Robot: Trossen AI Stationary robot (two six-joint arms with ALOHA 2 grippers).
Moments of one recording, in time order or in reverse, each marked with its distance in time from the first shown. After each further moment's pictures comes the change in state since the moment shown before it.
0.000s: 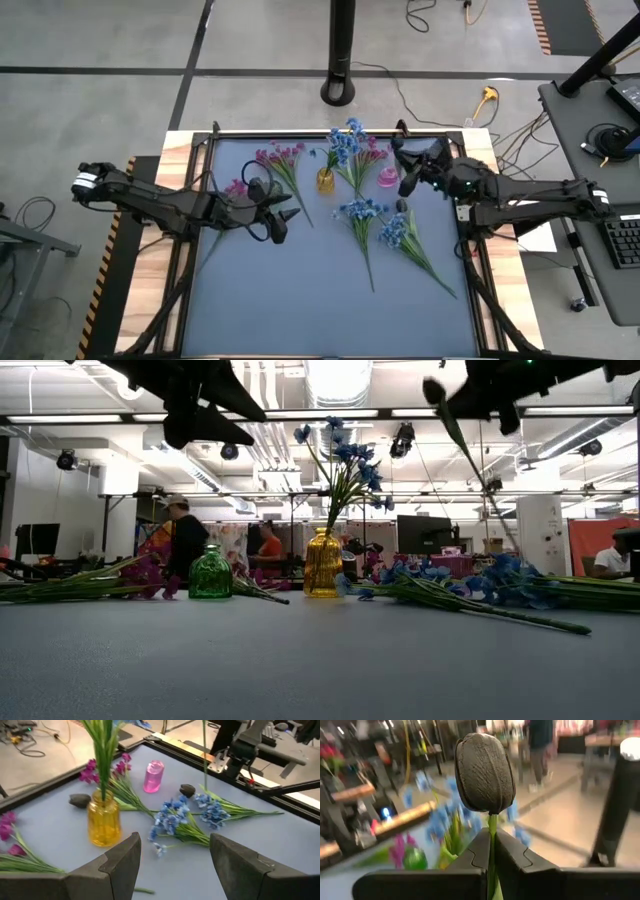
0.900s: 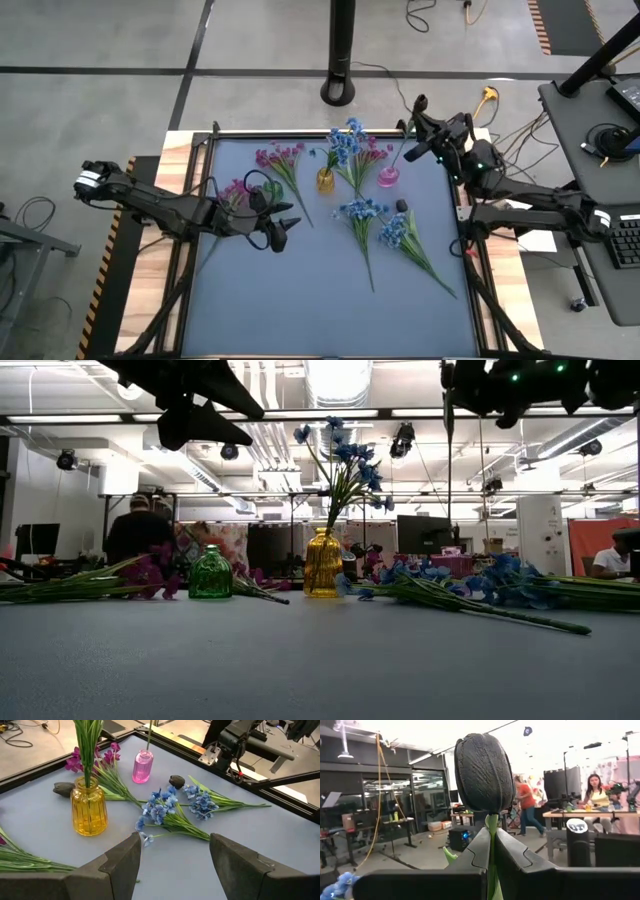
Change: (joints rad) left arm -0.055 0.020 0.000 -0.004 -0.005 -0.056; right arm -0.374 0.049 -0.108 0.534 -0.183 -0.181
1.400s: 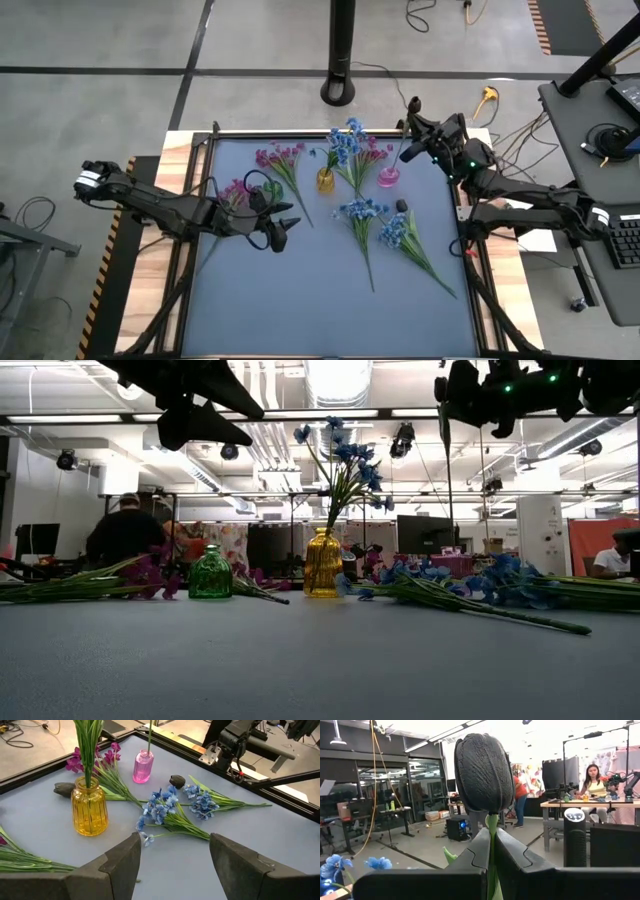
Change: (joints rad) left arm 0.000 0.000 0.000 -0.002 -0.001 0.003; right arm -0.006 0.047 -0.011 -0.008 0.000 0.010
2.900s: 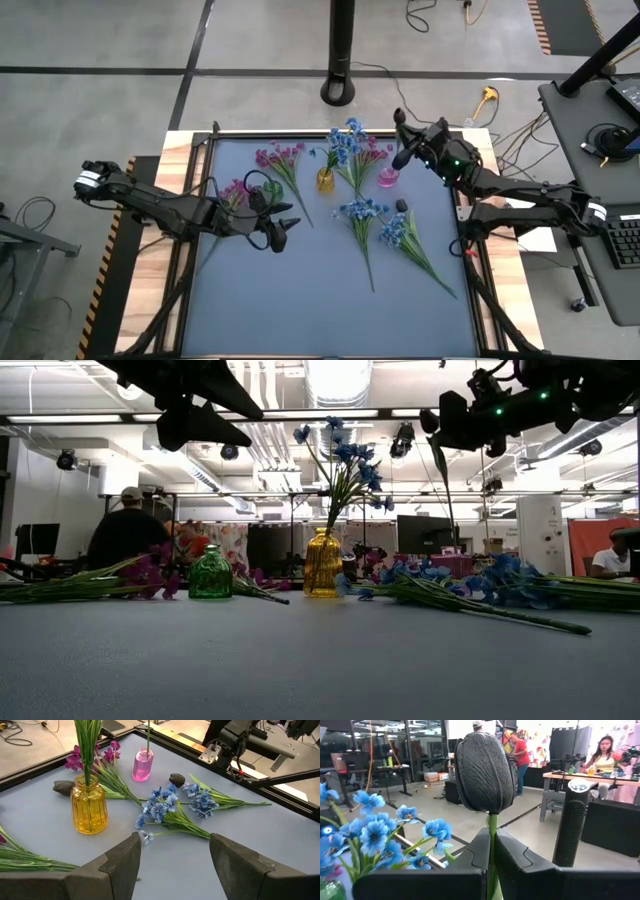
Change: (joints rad) left arm 0.000 -0.001 0.000 -0.006 0.006 -0.007; right arm 0.000 0.055 -0.002 -0.155 -0.024 -0.009
